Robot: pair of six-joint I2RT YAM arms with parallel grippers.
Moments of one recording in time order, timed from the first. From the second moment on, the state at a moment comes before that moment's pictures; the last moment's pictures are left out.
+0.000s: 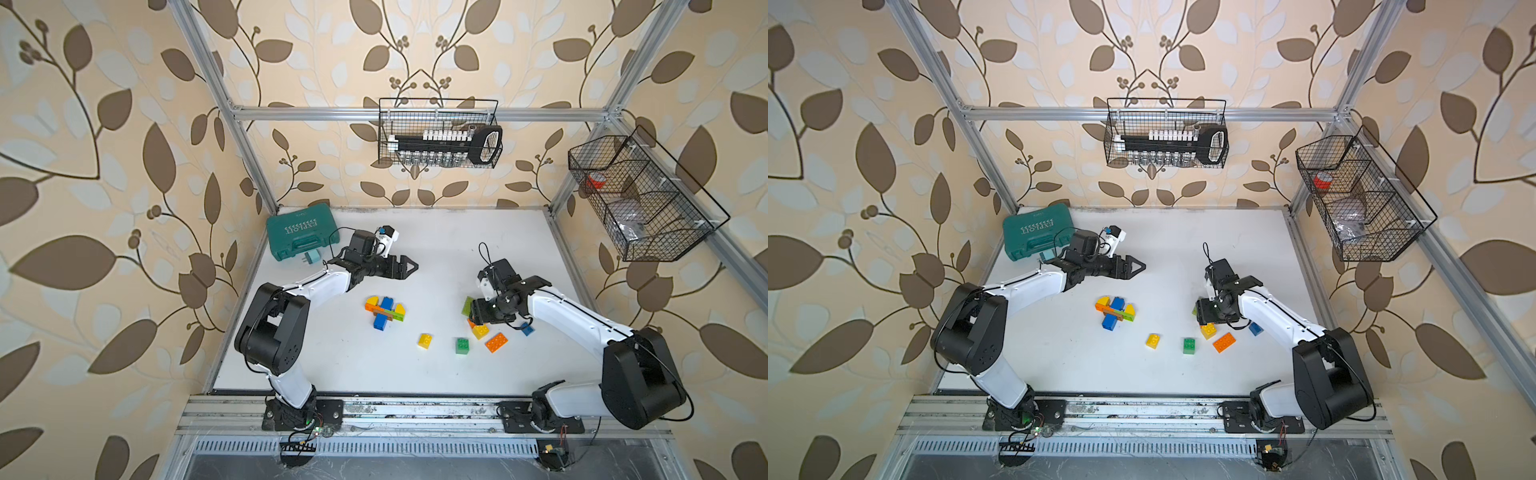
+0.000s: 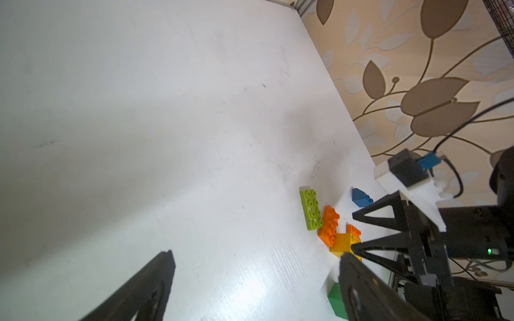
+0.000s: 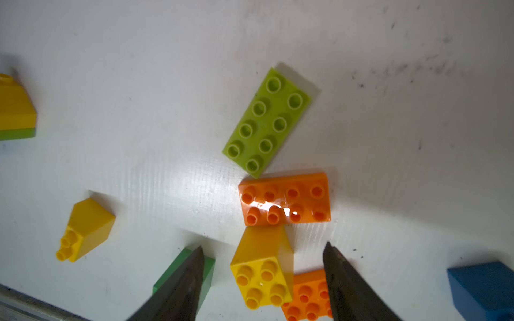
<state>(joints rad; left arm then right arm) -0.37 1.71 1.07 0.00 0.60 -0.34 0.36 1.39 0.82 -0.76 -0.06 0.29</state>
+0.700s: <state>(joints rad) -0.39 1.78 1.12 0.03 0.65 -0.35 0.50 1.41 0.80 -0.76 0.07 0.44</state>
